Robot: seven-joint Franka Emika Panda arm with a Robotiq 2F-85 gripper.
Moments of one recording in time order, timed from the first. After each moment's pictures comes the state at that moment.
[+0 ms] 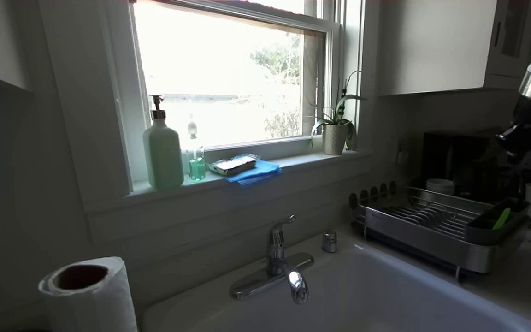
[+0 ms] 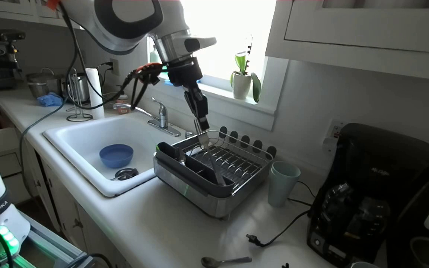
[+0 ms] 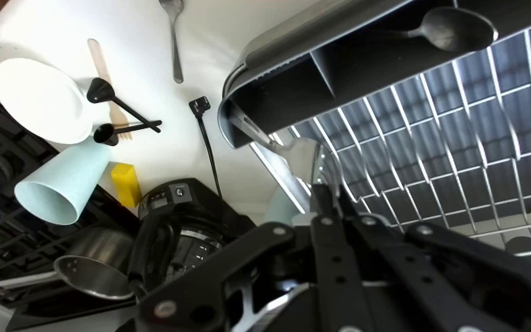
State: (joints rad) arm -0.51 -0.39 -0.33 -2.43 -0.45 2.43 0.26
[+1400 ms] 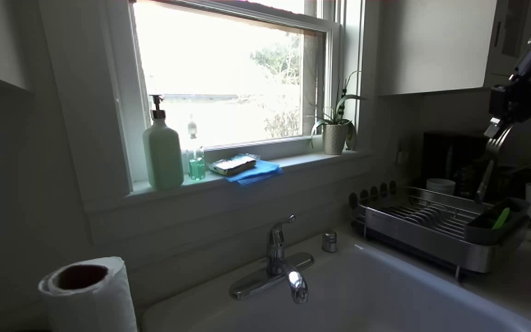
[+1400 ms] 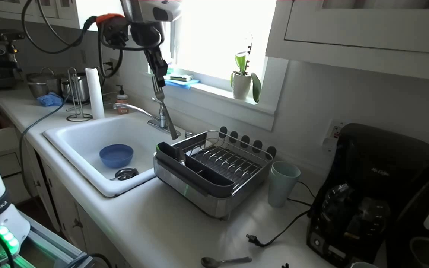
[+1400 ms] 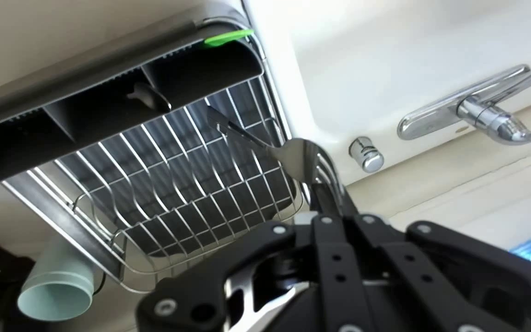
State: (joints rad) arm -0.30 -0.65 -0.32 -2.43 0.02 2.13 0.04
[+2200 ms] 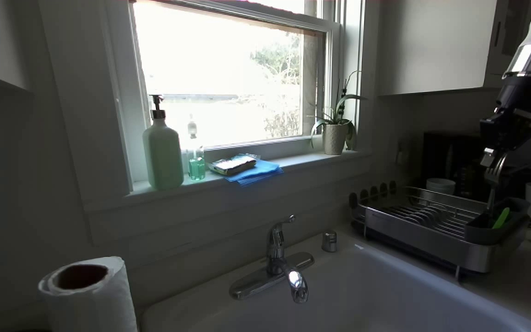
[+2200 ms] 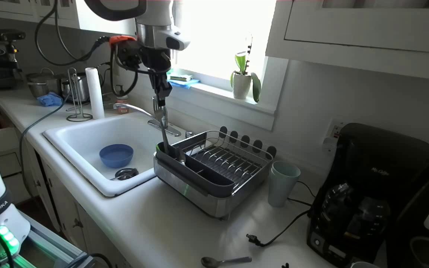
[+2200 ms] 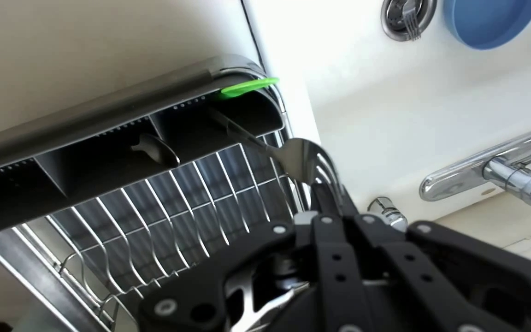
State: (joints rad) arm -0.29 -0.51 -0.35 -2.42 0.04 2.10 -0.03
